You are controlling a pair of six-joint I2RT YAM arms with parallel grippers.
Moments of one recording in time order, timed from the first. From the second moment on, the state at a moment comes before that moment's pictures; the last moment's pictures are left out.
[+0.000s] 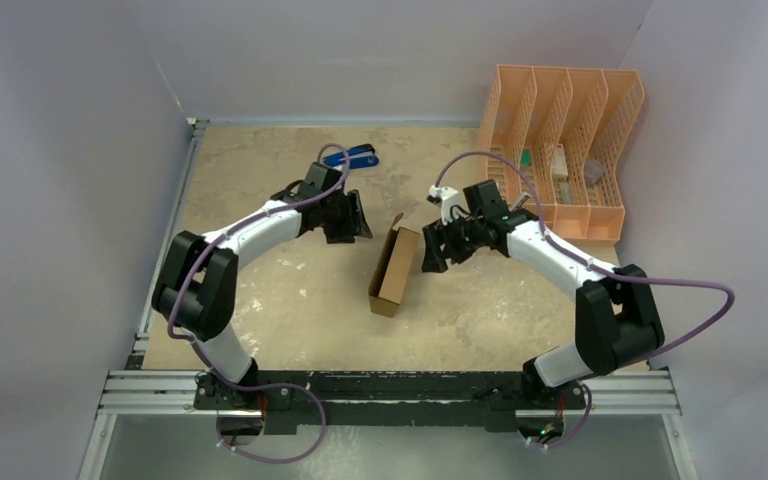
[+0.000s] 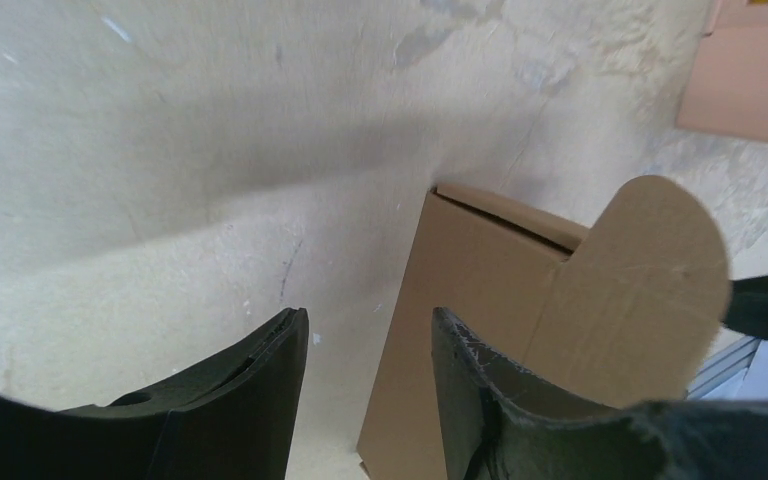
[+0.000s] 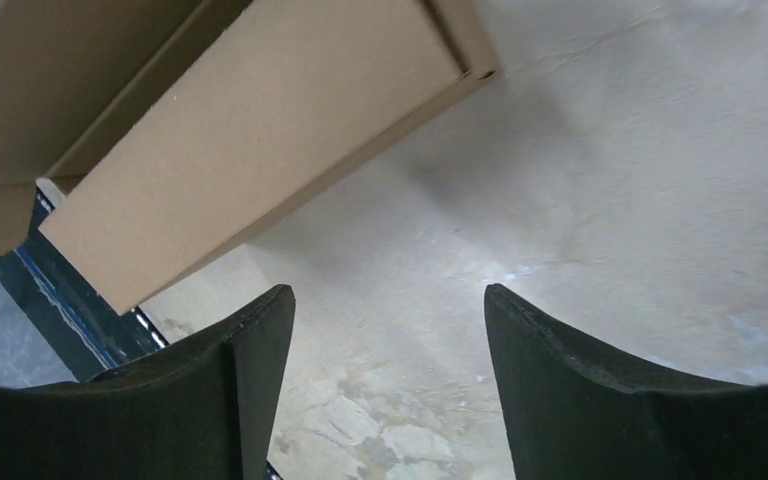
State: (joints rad) left arm -0.44 1.69 1.16 -0.38 0.23 -0.63; right arm 0.40 1.48 0.99 -0.48 -0.52 -0.04
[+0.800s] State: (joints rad) left arm -0.54 1.94 1.32 -0.38 0.30 -0.60; right arm 0.72 1.49 0.85 -0.06 -0.23 0.35
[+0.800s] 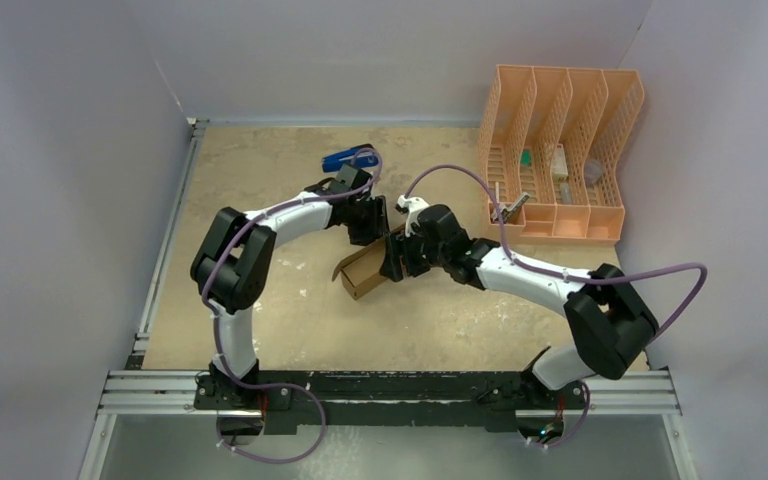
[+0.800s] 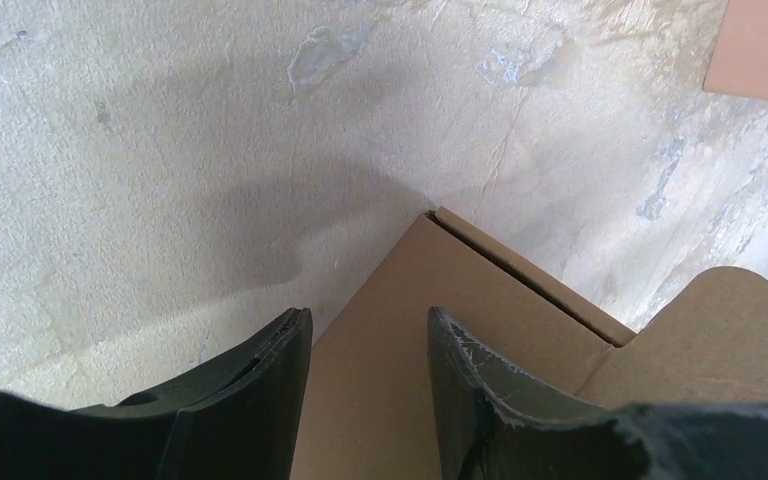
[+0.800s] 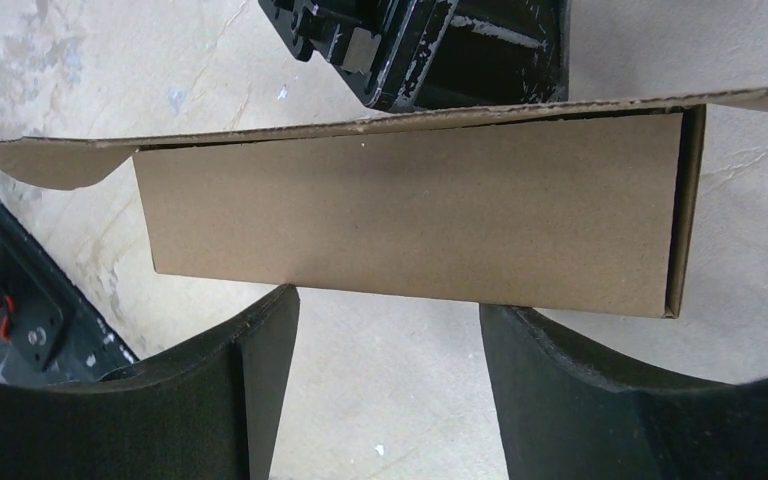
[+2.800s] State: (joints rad) left arm -0.60 0.75 0.45 -0.37 -0.15 -1.26; right arm 0.36 1.59 0.74 0.31 -0.60 0.68
